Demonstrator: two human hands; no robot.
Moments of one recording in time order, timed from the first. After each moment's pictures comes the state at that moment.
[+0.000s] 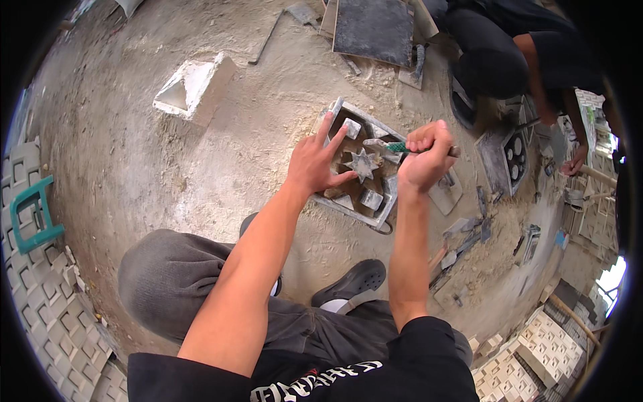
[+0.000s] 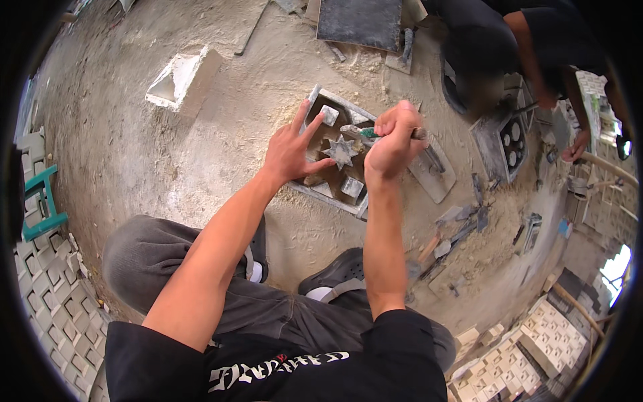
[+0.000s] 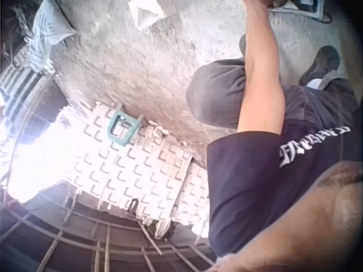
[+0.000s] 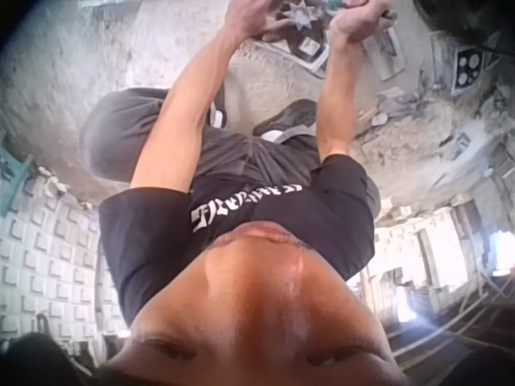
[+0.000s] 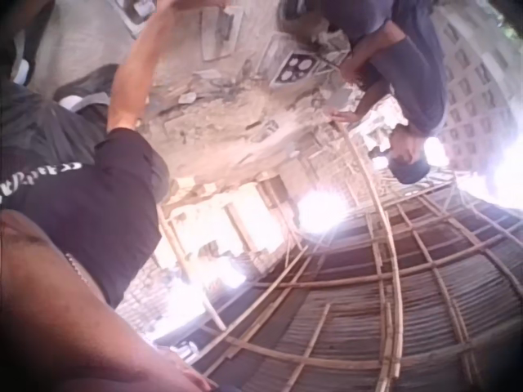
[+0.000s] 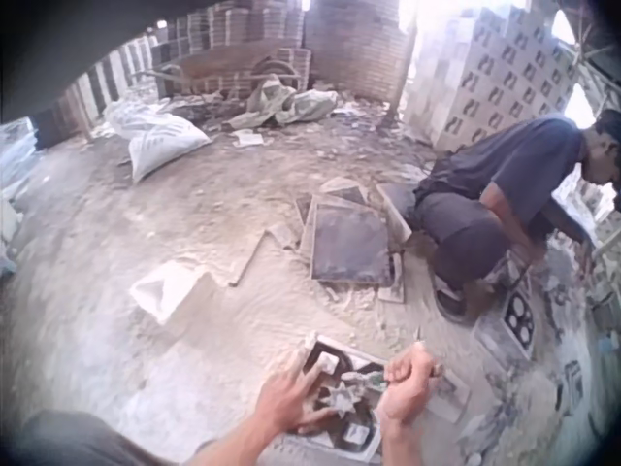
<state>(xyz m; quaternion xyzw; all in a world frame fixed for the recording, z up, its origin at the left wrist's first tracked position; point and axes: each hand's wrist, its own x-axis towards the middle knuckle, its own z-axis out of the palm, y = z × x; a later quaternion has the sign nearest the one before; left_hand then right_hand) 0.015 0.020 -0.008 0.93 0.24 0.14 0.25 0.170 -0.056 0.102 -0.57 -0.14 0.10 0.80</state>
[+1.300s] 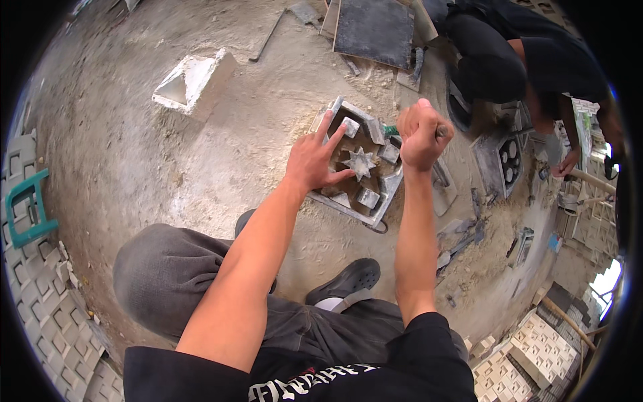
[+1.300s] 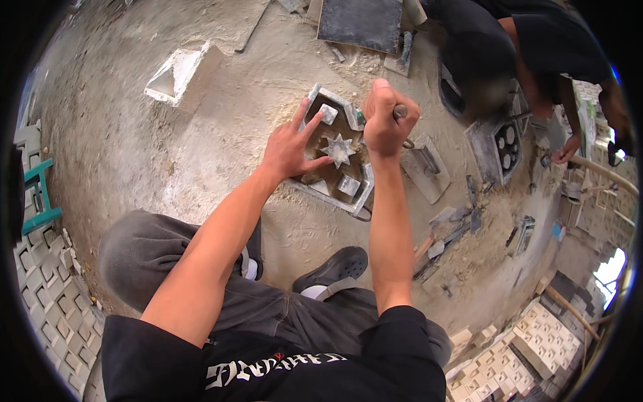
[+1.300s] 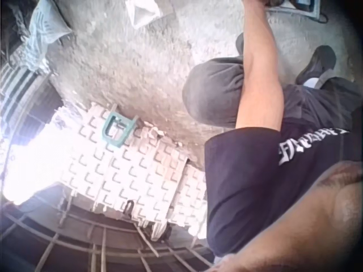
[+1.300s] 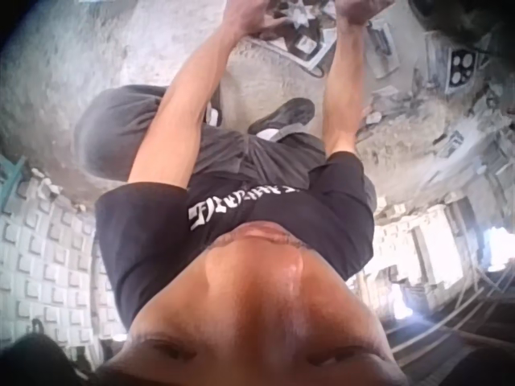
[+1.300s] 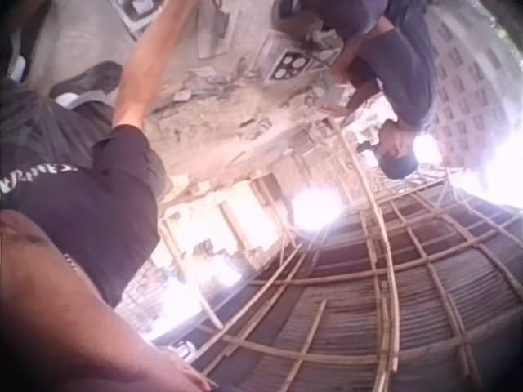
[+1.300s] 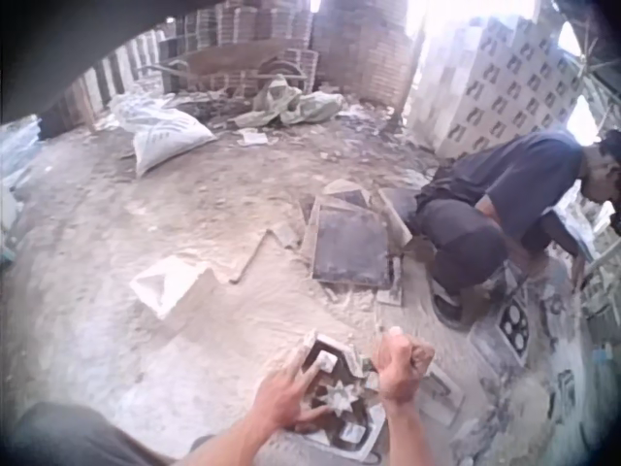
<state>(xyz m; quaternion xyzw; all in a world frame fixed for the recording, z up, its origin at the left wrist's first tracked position) 0.014 0.020 -0.005 0.93 0.25 0.12 0.25 0.185 -0.040 0.108 -0.52 -0.32 0.22 0.76</state>
